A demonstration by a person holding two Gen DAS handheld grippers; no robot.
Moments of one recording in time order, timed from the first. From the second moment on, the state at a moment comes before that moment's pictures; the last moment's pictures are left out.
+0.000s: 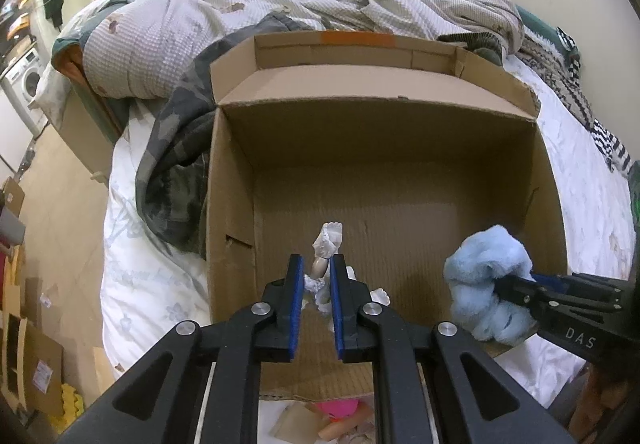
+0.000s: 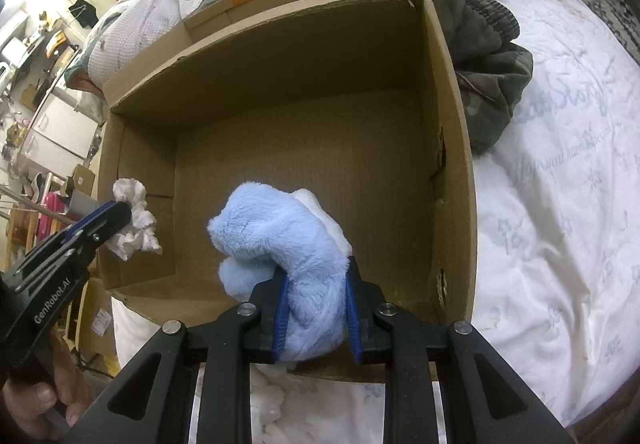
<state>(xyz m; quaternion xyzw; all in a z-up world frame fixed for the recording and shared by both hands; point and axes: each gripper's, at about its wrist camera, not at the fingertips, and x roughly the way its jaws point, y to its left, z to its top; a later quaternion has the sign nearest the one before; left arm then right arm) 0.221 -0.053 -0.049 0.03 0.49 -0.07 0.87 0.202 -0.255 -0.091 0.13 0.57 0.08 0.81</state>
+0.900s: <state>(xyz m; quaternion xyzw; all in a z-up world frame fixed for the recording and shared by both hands) 0.218 -0.050 -0.040 0.02 0.48 -0.06 0.88 0.202 -0.252 -0.082 0.16 0.55 0.10 0.81</state>
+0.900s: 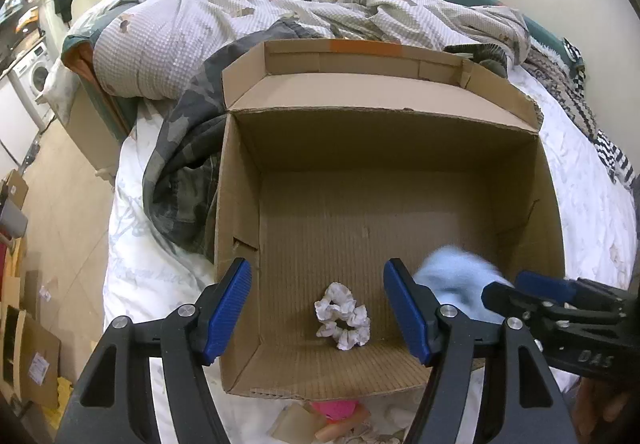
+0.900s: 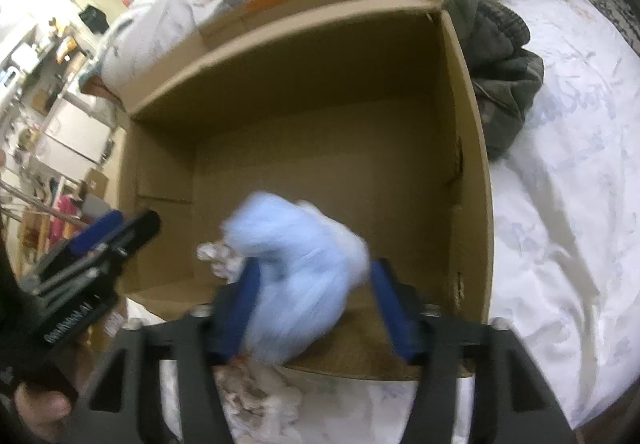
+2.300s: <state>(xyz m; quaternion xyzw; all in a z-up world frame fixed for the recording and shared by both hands) 0.132 0.001 -0.001 -0.01 0.45 0.00 0.89 0.134 -0.262 -0.040 0.14 0.49 0.10 0.85</state>
